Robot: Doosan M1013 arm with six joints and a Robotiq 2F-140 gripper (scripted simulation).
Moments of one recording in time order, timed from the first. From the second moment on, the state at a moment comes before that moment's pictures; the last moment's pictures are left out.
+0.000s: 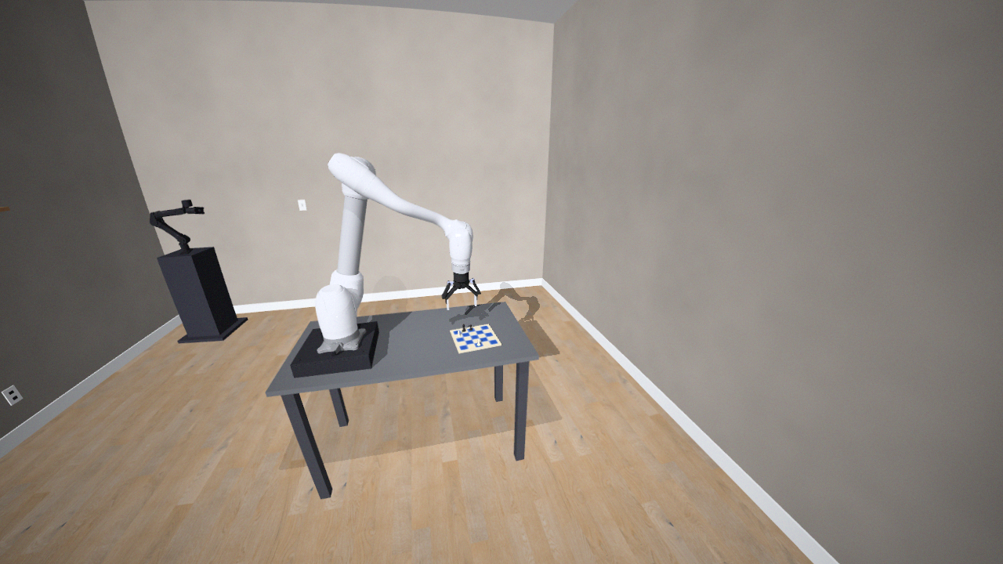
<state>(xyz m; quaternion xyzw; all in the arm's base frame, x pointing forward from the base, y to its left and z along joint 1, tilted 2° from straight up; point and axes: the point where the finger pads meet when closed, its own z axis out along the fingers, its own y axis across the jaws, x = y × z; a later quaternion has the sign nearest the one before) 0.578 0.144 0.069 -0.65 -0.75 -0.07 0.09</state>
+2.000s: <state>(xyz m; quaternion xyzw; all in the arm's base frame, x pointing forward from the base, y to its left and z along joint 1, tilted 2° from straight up) 0.620 0.124 0.051 0.10 -1.00 0.00 0.01</state>
